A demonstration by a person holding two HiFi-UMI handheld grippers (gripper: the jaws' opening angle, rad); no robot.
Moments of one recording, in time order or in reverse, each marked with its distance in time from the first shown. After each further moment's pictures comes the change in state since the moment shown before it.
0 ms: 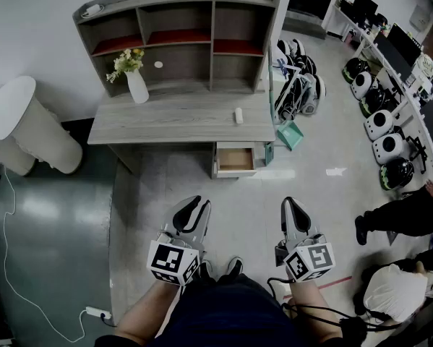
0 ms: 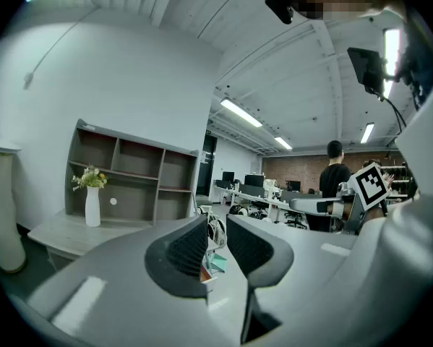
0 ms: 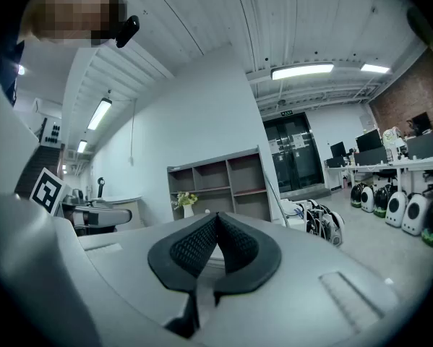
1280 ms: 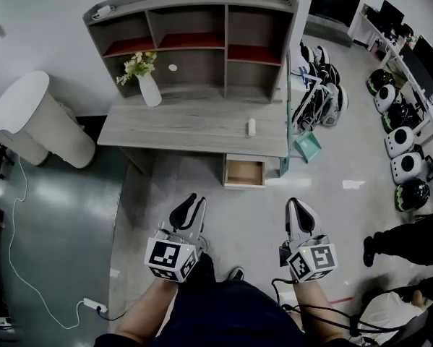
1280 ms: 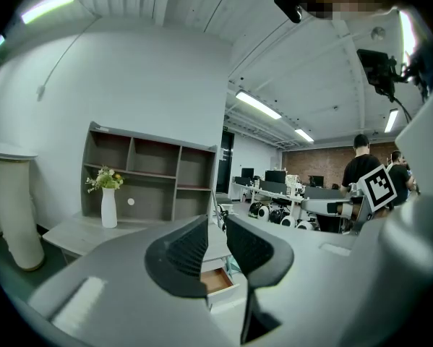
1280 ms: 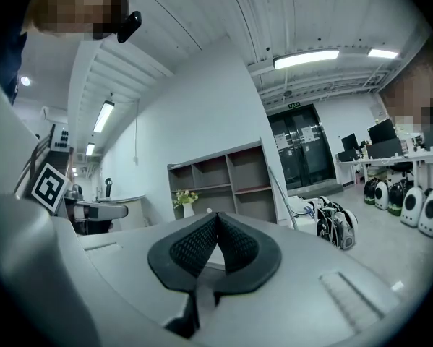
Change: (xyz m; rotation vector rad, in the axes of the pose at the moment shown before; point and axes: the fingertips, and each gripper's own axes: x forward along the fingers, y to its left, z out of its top) left arm 0.054 0.025 0.000 -0.010 0.035 0.168; right arm 0.060 -0.058 -0.001 0.002 0.049 0.087
